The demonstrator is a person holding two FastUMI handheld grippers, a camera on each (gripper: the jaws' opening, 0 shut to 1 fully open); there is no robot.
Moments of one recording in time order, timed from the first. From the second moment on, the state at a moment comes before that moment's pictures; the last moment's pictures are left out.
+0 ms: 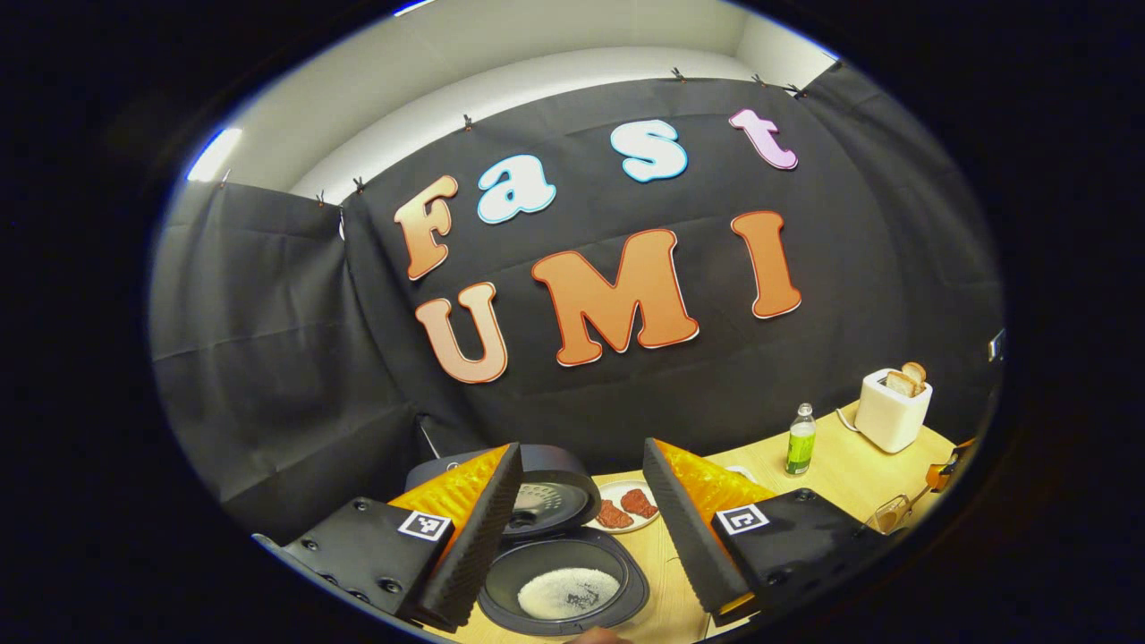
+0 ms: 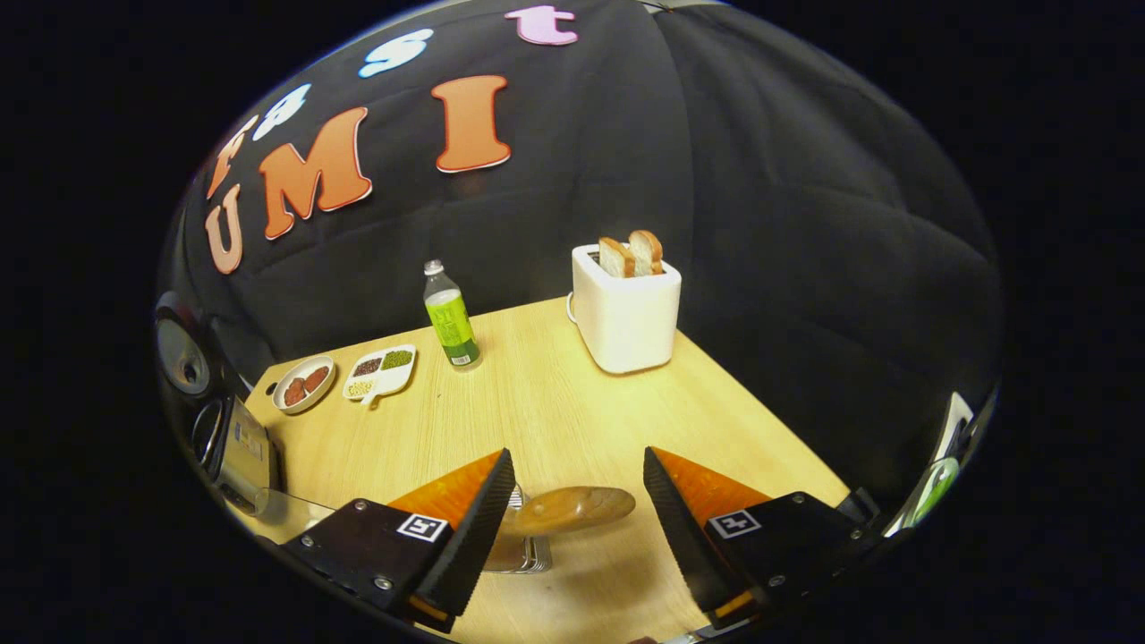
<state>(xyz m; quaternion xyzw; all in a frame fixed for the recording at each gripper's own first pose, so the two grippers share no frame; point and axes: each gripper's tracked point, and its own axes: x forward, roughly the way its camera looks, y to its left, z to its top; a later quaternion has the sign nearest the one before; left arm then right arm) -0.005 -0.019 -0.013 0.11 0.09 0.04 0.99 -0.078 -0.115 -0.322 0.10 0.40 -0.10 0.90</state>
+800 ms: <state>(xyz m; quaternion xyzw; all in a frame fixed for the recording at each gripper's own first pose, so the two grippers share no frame) -0.020 -0.011 -0.016 0.13 0.09 0.06 0.99 -0.069 -0.078 -0.353 0.28 0.42 -0.16 0.85</state>
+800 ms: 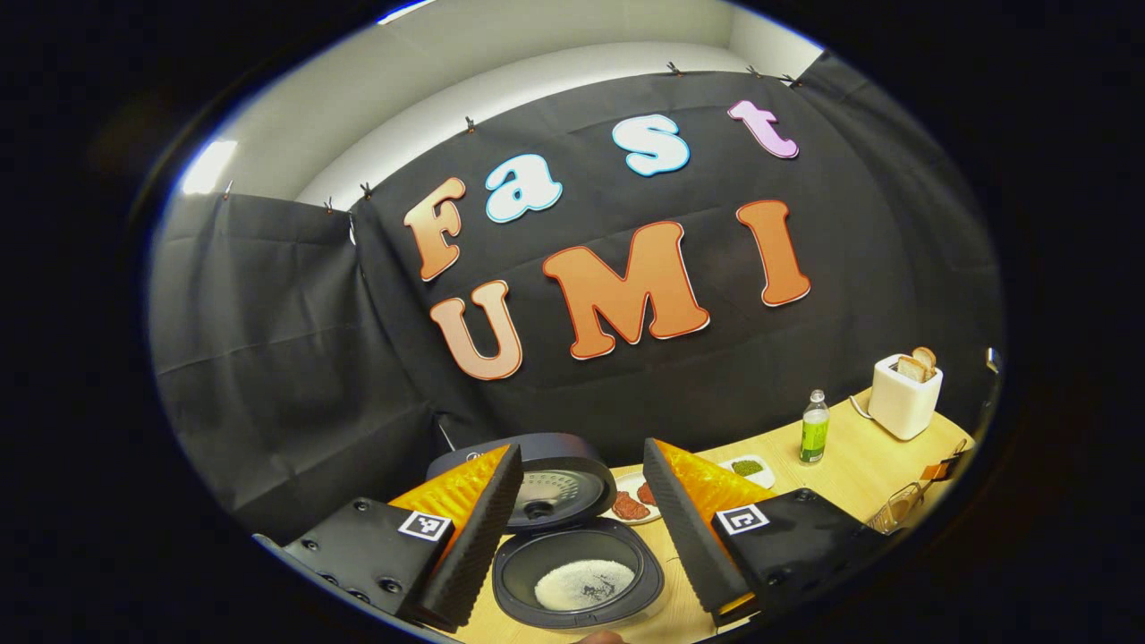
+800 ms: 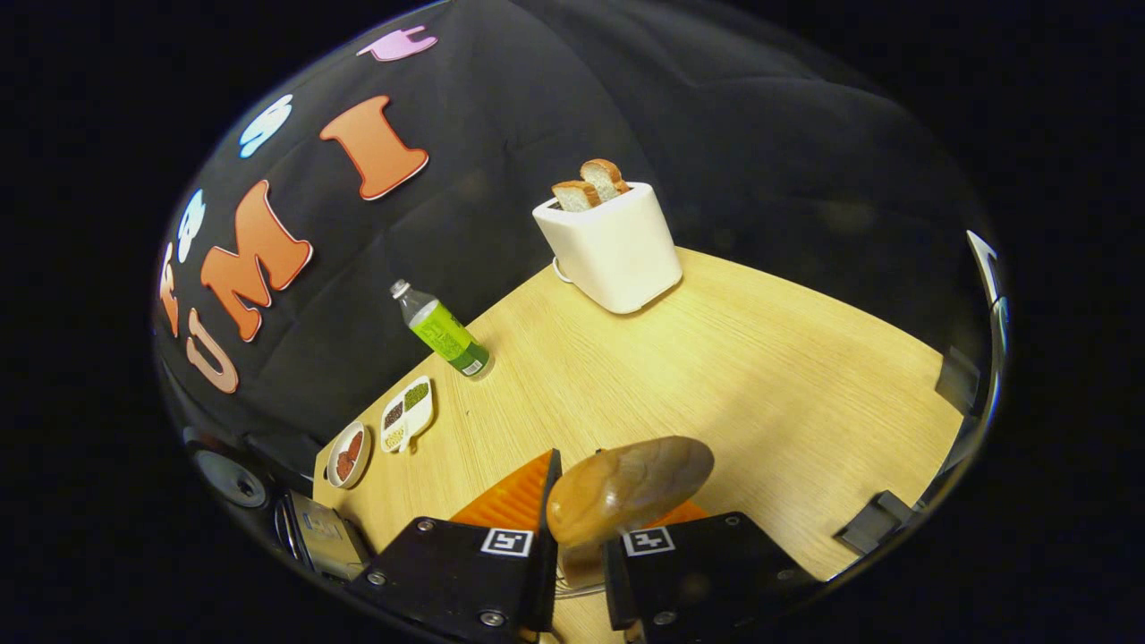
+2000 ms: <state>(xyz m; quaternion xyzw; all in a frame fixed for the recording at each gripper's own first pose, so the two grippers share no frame) -0.004 0.038 -0.067 0.06 0.12 0.02 0.99 -0.065 0.046 -0.215 0.20 0.35 -0.03 0.92</state>
